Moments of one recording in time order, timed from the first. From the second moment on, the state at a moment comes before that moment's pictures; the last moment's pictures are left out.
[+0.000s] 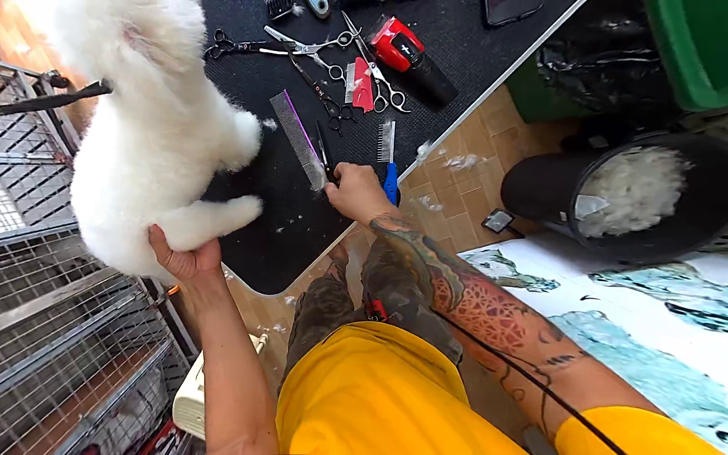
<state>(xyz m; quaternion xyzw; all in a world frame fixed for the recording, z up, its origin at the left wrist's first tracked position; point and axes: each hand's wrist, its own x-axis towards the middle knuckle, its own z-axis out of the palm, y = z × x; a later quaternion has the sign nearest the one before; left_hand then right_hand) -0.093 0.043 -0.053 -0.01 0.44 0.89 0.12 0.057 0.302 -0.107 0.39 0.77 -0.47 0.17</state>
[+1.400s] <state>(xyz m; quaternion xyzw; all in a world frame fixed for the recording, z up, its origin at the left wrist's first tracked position) -0.072 0.054 -0.071 -0.09 0.51 0.85 0.05 0.131 0.177 -0.106 0.16 0.39 -0.88 0.21</state>
